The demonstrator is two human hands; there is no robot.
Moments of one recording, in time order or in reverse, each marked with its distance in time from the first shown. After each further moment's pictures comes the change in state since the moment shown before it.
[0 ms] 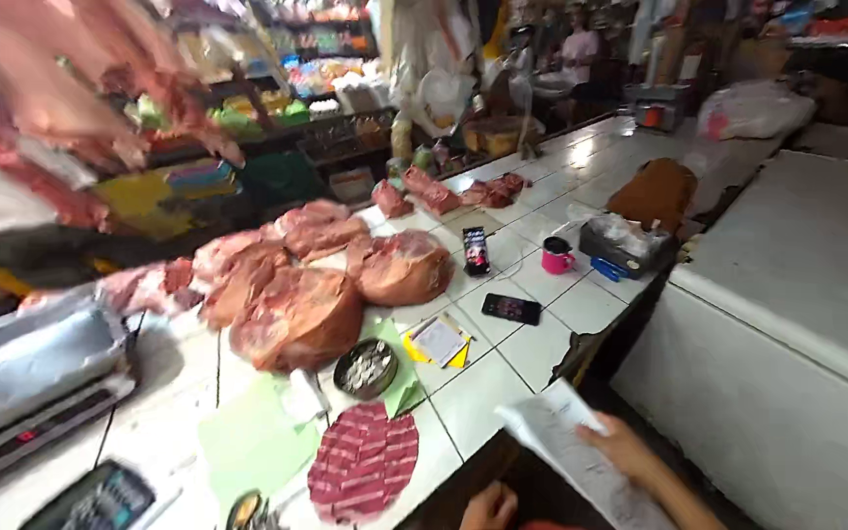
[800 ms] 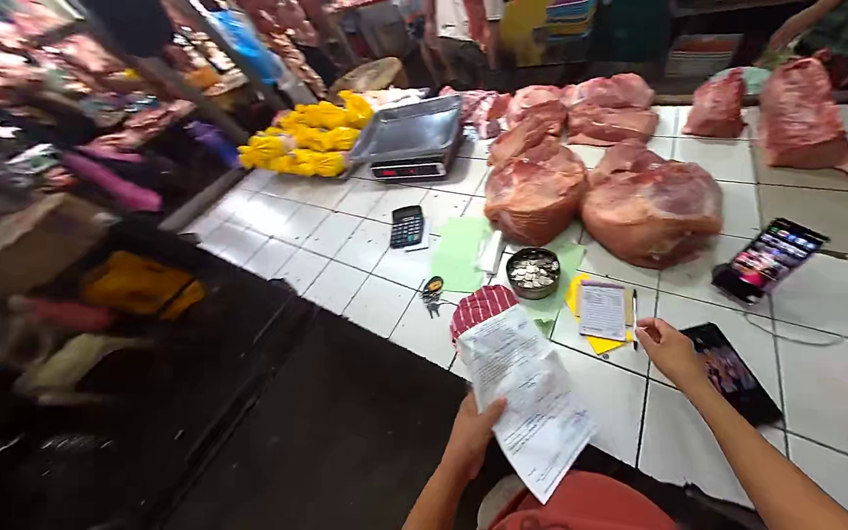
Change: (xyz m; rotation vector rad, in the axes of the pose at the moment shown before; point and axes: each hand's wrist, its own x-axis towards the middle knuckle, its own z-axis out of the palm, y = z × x) left_hand -0.004 0.143 -0.051 -1.125 1.352 -0.472; right_hand 0.305 -0.142 0.100 -0.581 -0.623 -0.553
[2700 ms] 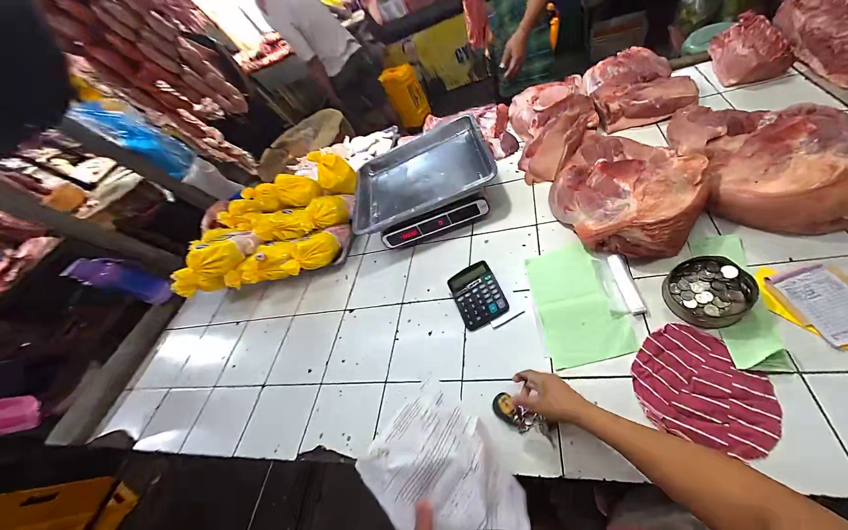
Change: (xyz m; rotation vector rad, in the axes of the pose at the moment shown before) left_hand 0.218 0.159 -0.430 -0.227 -0.016 0.170; right_hand 0.136 -0.318 0.464 0.325 -0.404 -0.108
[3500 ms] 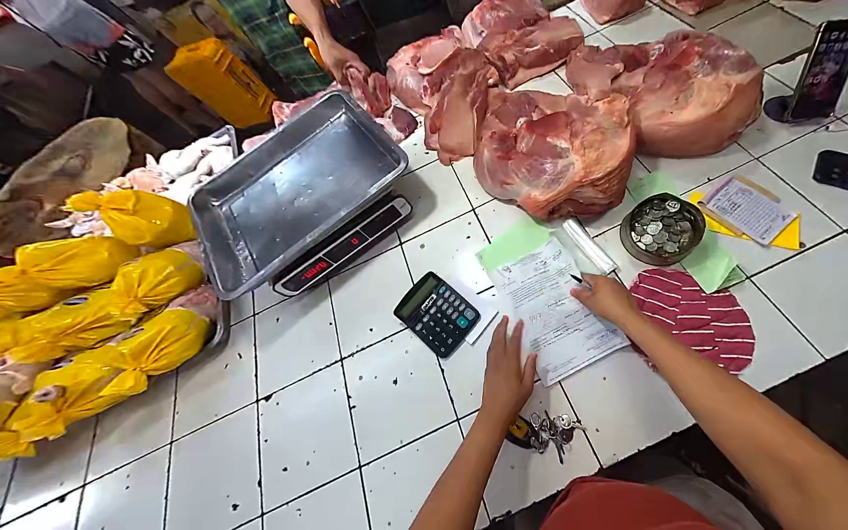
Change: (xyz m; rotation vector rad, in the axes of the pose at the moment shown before) left_hand 0.239 -0.088 0.140 1.191 -1.012 0.733; right_hand 0.000 0.004 -0.135 -0.287 0.592 0.651
